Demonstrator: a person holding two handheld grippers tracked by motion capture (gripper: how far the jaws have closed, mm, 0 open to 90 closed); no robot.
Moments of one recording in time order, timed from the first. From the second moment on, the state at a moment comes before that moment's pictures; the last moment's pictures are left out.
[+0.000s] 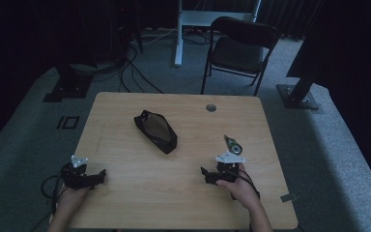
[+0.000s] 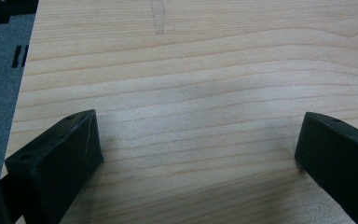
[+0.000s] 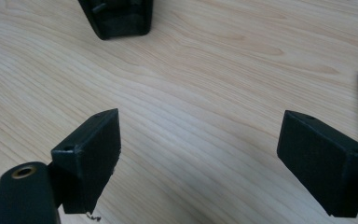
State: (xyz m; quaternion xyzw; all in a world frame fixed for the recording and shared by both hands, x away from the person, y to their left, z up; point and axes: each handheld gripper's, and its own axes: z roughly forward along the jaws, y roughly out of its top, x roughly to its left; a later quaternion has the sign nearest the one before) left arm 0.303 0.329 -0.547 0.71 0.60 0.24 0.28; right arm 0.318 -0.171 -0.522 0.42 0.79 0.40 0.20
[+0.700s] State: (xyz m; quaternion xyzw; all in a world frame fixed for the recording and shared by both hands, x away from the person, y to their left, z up) left arm 0.303 0.329 -0.547 0.71 0.60 0.24 0.28; right arm 0.341 -0.121 -0.515 0.38 0.79 0.43 0.20
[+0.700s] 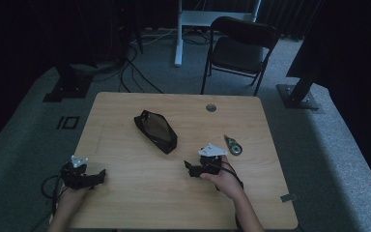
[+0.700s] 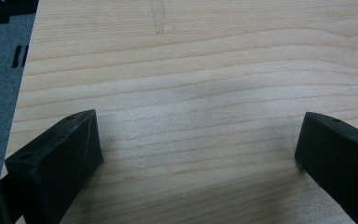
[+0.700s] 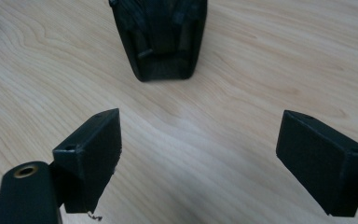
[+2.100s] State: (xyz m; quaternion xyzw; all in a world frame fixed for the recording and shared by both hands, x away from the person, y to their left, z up) left arm 0.303 0.329 -0.547 0.71 0.60 0.24 0.28; right arm 0.388 -0.058 -0.515 0.31 0.82 0.44 0.20
